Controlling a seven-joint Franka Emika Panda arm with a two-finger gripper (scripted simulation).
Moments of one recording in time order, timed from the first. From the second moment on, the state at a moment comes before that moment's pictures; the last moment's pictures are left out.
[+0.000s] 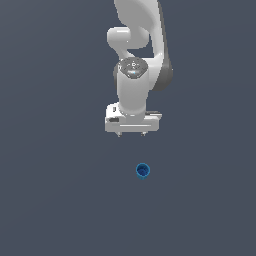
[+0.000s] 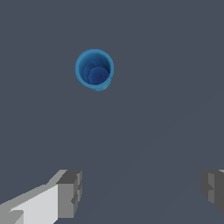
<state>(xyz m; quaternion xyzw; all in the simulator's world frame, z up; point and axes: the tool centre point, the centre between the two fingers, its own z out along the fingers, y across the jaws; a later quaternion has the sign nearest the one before) -0.012 0.014 0.170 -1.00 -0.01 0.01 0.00</state>
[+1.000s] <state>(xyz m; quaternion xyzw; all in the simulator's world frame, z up) -0.013 0.017 0.163 -1.00 -0.02 0.02 0.00</state>
